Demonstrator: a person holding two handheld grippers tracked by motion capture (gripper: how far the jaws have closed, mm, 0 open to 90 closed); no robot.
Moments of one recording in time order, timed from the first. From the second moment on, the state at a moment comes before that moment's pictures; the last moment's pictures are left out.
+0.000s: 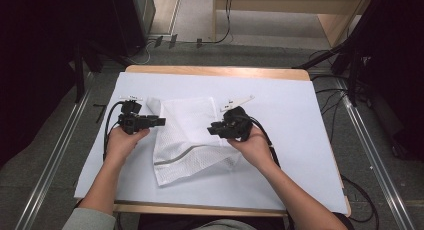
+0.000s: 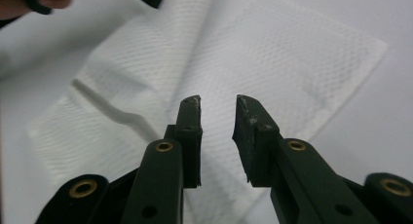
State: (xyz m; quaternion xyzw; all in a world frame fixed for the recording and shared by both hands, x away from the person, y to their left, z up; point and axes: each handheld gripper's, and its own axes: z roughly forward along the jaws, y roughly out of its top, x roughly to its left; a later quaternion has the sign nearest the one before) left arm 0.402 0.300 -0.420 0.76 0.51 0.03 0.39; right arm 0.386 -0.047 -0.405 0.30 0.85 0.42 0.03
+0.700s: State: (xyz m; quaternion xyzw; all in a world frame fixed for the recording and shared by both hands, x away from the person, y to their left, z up) left arm 0.393 0.301 -0.424 0.77 0.51 0.01 0.38; right arm 0.457 -0.042 -0.462 0.39 0.84 0.37 0.05
